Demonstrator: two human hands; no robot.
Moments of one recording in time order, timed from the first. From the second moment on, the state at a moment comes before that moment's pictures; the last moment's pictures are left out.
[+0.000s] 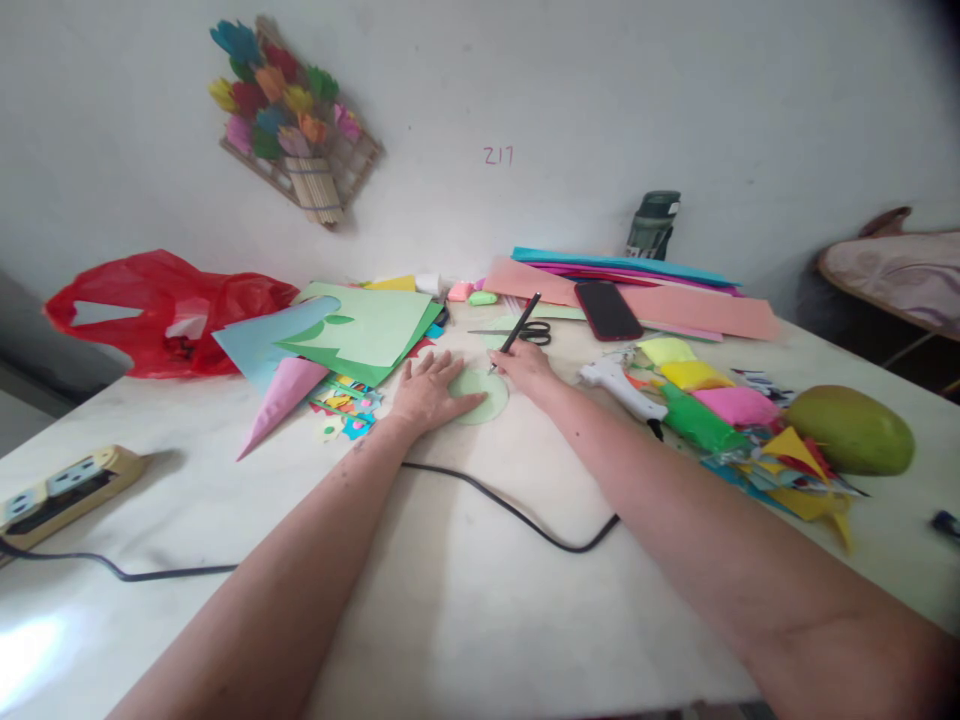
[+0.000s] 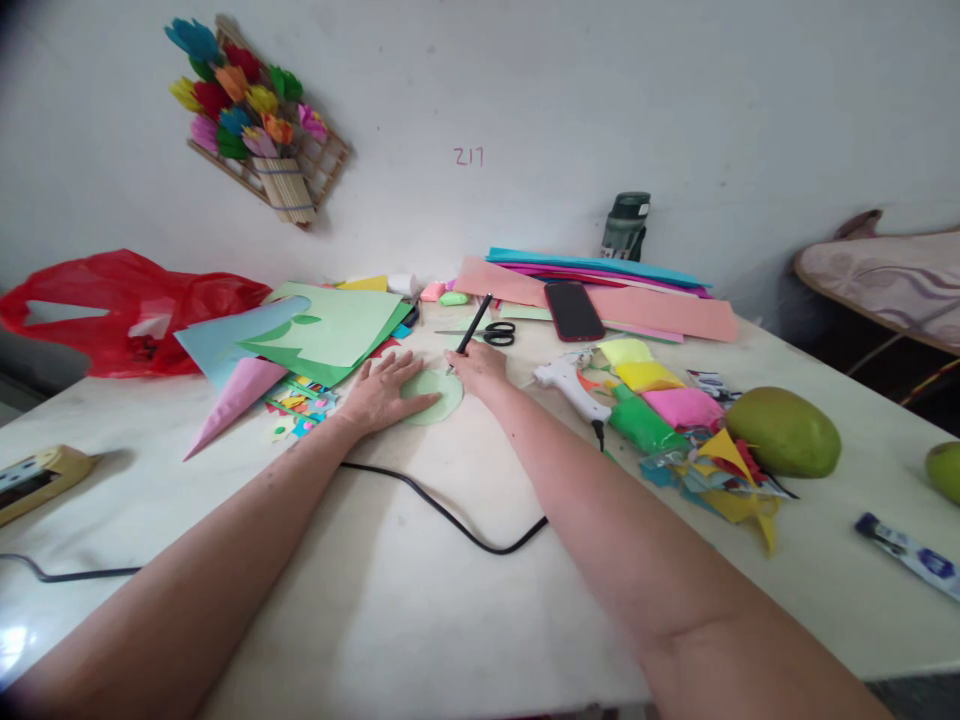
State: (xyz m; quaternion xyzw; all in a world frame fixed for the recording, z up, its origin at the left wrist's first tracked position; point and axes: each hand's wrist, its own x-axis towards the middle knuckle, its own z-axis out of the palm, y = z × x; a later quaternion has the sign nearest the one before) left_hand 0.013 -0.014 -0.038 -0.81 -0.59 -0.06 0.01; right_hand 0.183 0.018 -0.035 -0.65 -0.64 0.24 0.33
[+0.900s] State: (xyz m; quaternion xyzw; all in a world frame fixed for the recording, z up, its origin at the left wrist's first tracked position) left_hand 0.014 -0.014 -0.038 -0.82 -0.57 -0.06 0.00; right_hand 0.185 0.016 -0.035 -0.64 -0.64 0.26 0.35
